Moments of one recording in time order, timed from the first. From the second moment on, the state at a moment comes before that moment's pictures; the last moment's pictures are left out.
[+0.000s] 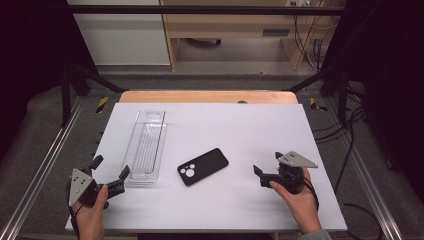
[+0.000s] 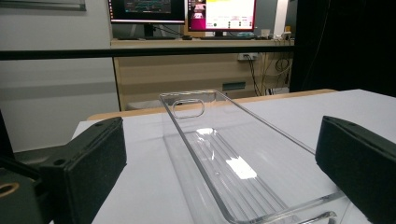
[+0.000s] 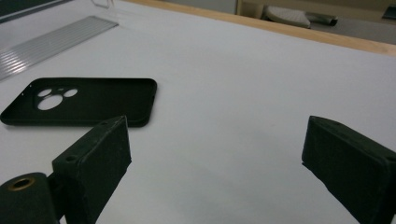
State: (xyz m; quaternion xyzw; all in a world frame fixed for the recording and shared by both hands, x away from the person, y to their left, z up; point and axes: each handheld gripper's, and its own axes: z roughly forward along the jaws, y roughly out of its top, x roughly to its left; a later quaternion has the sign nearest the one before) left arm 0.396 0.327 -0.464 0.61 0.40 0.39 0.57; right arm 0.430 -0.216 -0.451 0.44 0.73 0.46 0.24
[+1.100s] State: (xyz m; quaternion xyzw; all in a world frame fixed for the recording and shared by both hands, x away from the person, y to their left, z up) left arm 0.395 0.327 -0.464 0.61 0.40 0.39 0.56; right arm 0.495 -0.133 -0.423 0.41 0.83 0.33 0.16
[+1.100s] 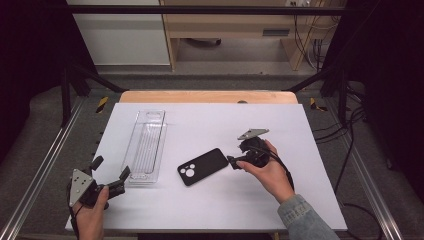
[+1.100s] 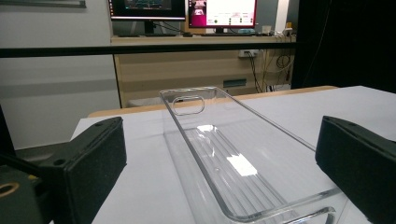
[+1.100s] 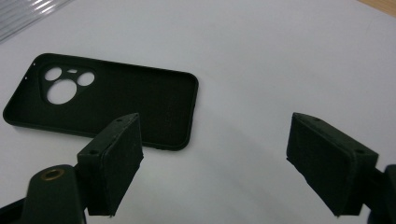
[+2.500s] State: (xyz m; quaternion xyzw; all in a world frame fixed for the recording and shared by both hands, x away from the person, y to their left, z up) left arm 0.395 0.323 -0.462 0.62 0.38 0.38 0.58; right arm 0.512 -0.103 -0.443 0.43 0.84 0.33 0.09
